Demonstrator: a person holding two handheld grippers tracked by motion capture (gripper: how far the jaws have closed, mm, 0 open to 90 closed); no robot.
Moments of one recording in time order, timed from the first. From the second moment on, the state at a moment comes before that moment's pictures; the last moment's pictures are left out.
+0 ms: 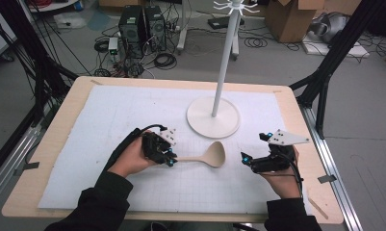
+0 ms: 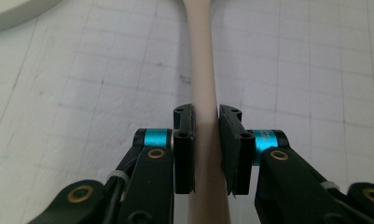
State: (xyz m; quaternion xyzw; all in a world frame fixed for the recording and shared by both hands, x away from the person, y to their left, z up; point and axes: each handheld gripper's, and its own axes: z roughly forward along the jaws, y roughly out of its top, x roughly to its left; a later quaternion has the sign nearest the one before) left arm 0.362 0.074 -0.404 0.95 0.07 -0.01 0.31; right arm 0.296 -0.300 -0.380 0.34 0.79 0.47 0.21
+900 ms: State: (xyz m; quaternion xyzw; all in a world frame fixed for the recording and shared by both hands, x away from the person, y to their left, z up) left arm 0.373 -0.009 -0.414 0.95 0.04 -0.03 0.31; right arm 0.294 -0.303 -0.376 0.33 0.79 0.47 0.21
